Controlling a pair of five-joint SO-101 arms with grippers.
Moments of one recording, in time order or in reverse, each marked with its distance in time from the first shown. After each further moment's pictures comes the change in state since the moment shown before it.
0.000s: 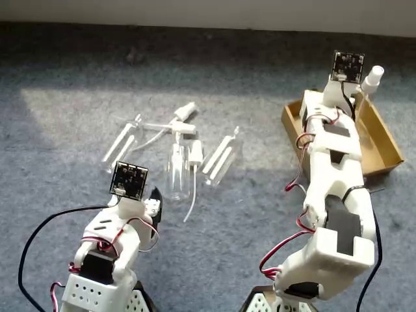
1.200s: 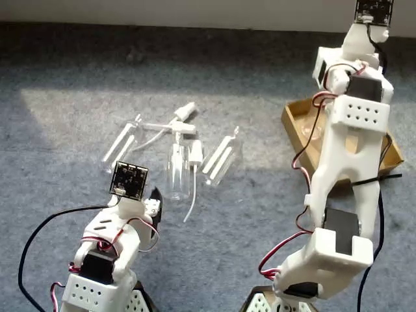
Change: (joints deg) left arm 0.0 0.0 0.0 0.0 0.0; right arm -1.9 0.0 -43.1 46.1 0.0
